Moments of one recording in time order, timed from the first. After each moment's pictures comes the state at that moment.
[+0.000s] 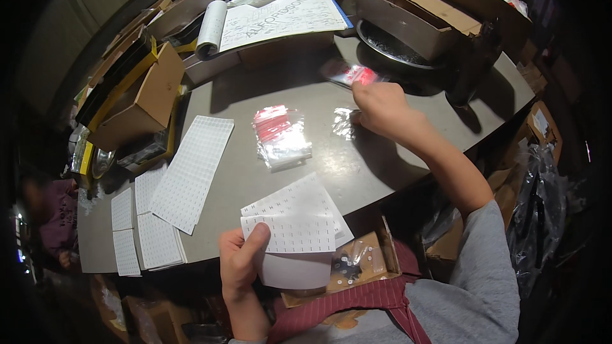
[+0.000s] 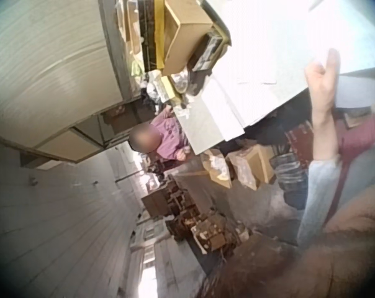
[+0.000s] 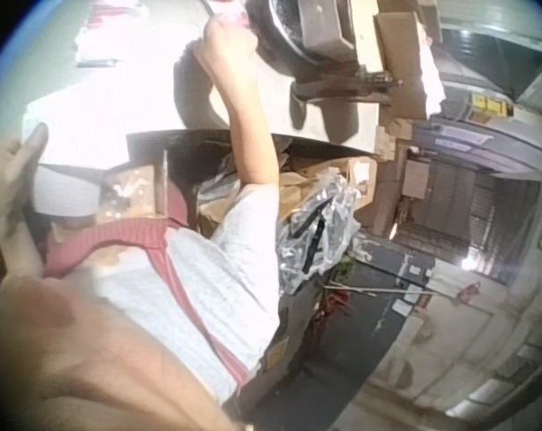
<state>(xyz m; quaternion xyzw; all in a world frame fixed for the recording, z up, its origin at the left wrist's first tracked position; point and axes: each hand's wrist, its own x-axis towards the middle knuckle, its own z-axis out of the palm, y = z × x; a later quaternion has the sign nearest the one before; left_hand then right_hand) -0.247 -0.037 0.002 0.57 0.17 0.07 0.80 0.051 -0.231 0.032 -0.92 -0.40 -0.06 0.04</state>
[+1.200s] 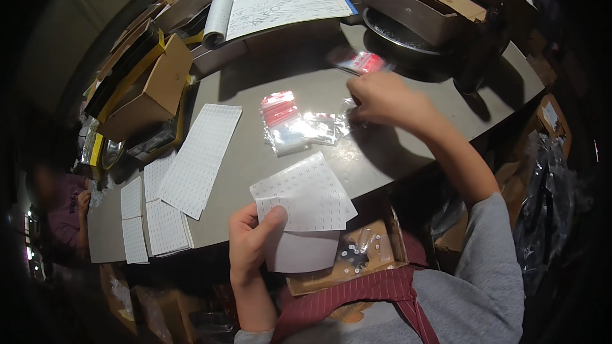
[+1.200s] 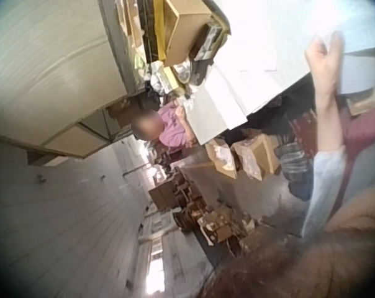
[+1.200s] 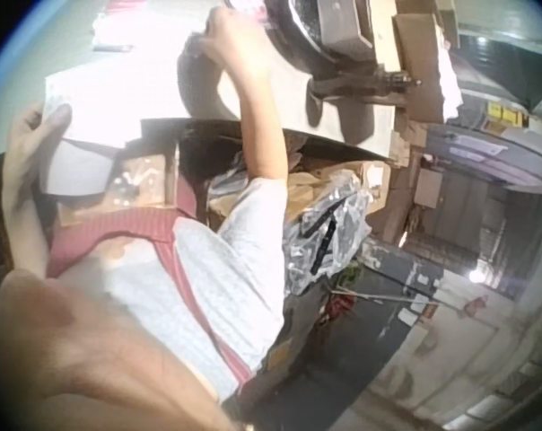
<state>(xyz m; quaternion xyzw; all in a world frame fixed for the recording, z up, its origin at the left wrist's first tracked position) -0.241 -0.042 0.000 0.61 0.14 0.07 0.77 0.041 -0.222 0.049 -0.89 -0.44 0.06 0.11</state>
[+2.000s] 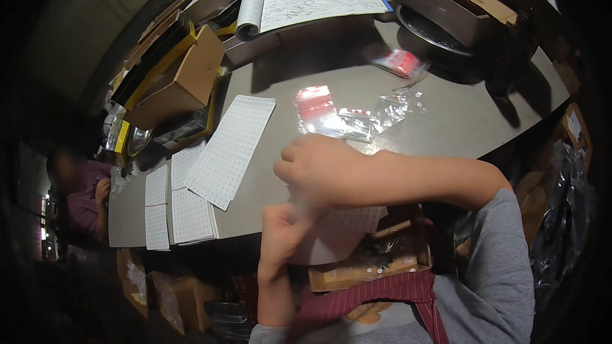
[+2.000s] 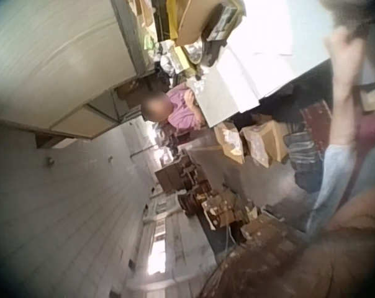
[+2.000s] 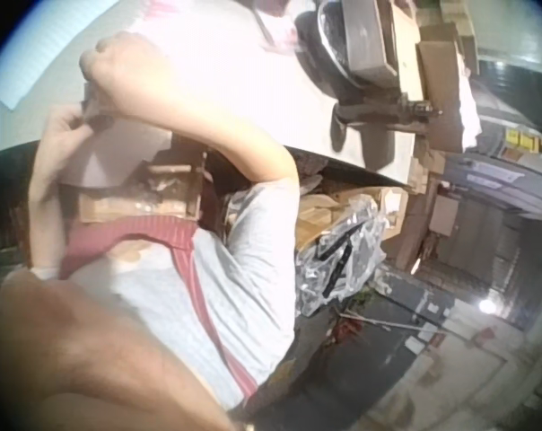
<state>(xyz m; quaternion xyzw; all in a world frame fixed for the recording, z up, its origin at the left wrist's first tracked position) -0.241 -0.039 -0.013 0.71 0.15 0.07 0.69 -0.074 -0.143 0.049 -0.66 -0.71 0.01 0.22</state>
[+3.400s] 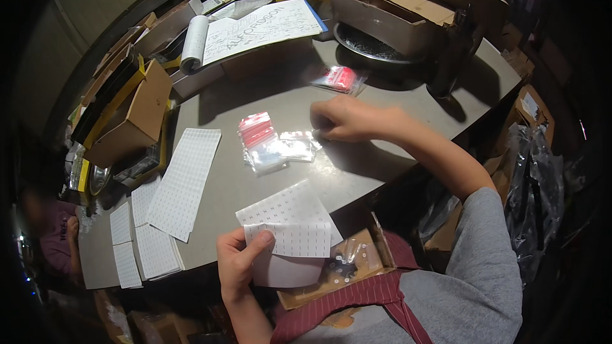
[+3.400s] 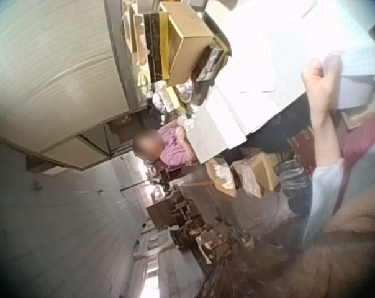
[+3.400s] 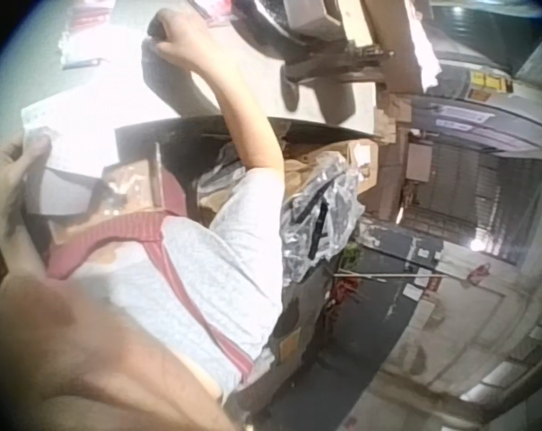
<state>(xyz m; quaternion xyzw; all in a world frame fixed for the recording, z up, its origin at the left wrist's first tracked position) -0.246 -0.038 -0.002 0.64 0.17 0.05 0.75 0.052 -0.226 0.033 -0.80 -0.52 0.14 0.25</state>
